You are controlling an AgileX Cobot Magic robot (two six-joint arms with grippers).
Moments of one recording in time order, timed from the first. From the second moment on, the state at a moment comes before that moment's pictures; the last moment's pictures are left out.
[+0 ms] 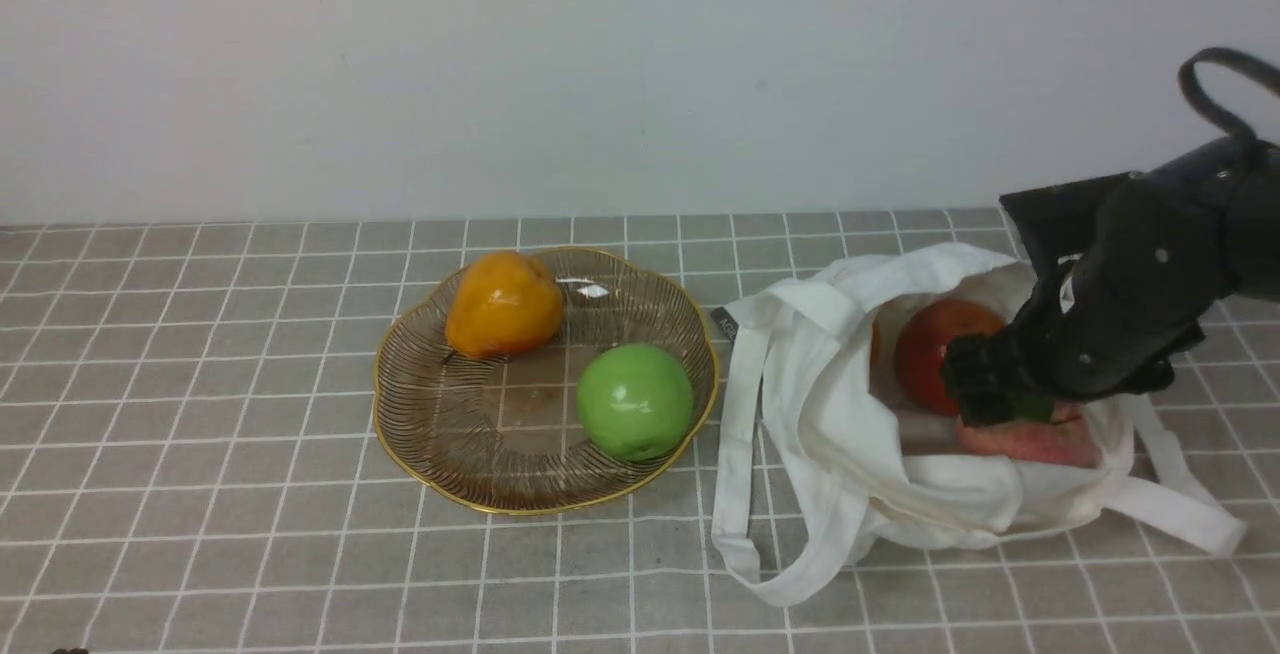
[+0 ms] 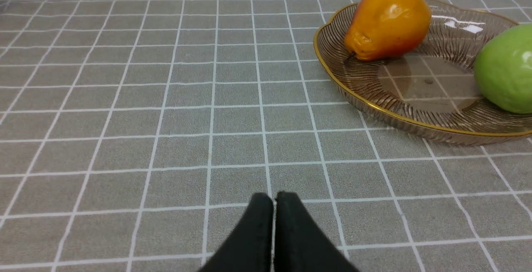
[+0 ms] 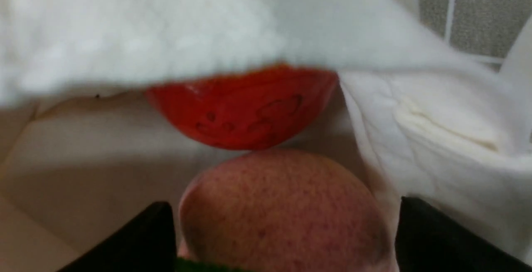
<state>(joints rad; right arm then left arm) 0.26 1.79 -1.13 -0.20 0.73 0.24 -0.07 -0.01 0.03 0.00 0.38 -0.05</state>
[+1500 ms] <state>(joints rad) 0.50 1.46 -1.21 0.44 0.72 -0.16 -0.07 -0.01 0.03 0.00 0.38 -0.05</state>
